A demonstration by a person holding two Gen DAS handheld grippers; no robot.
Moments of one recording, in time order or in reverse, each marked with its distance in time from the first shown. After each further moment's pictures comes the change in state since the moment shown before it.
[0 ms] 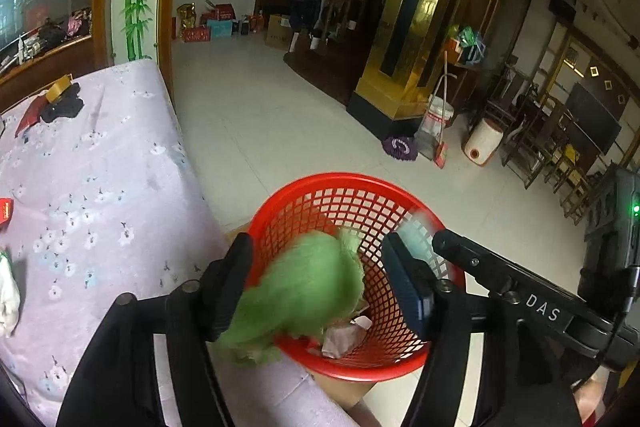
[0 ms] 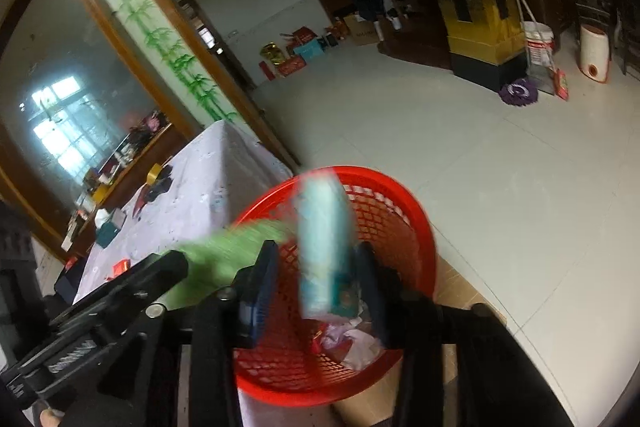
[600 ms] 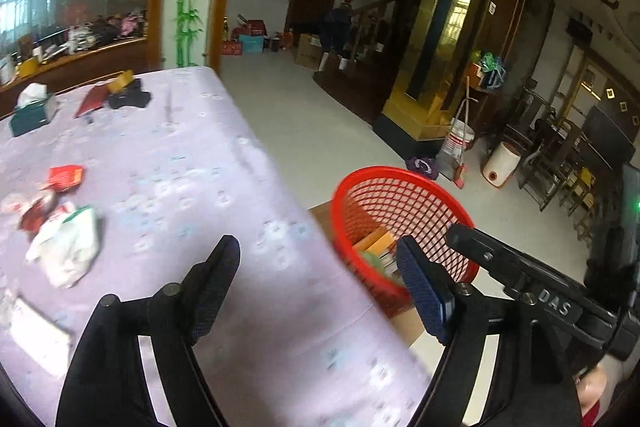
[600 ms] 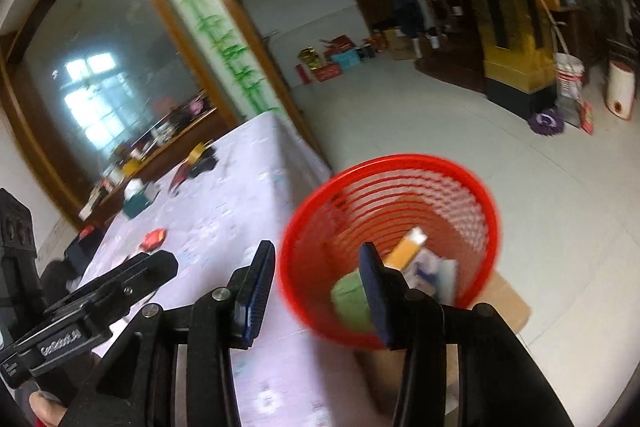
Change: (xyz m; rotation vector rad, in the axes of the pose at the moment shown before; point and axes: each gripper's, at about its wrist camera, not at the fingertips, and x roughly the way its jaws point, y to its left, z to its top) left arm -0.103 0.056 -0.049 -0.062 -0.075 0.089; right arm -0.034 0.069 -0.042 -0.149 -0.025 0.094
